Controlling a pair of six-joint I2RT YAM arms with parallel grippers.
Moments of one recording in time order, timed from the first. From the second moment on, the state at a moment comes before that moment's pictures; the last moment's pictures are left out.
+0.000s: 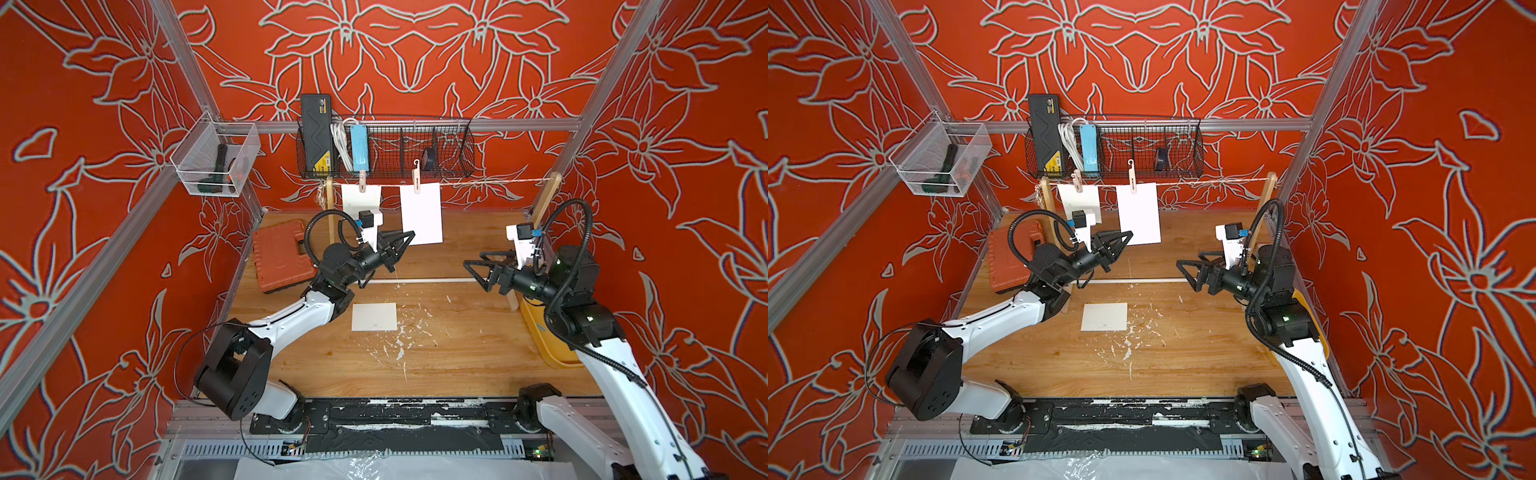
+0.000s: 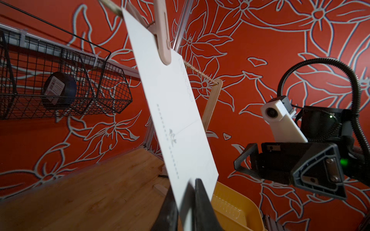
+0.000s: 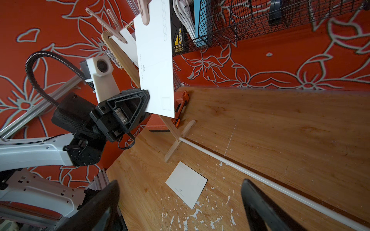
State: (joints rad) left arm -0.50 1.44 0.87 0.88 0.48 -0.47; right arm 0.20 0.85 0.96 -0.35 -0.71 0.32
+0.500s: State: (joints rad) left arm -0.49 1.43 0.97 0.69 0.43 -0.40; right arm 0.21 0.98 1.18 -0.42 -0.73 0.26
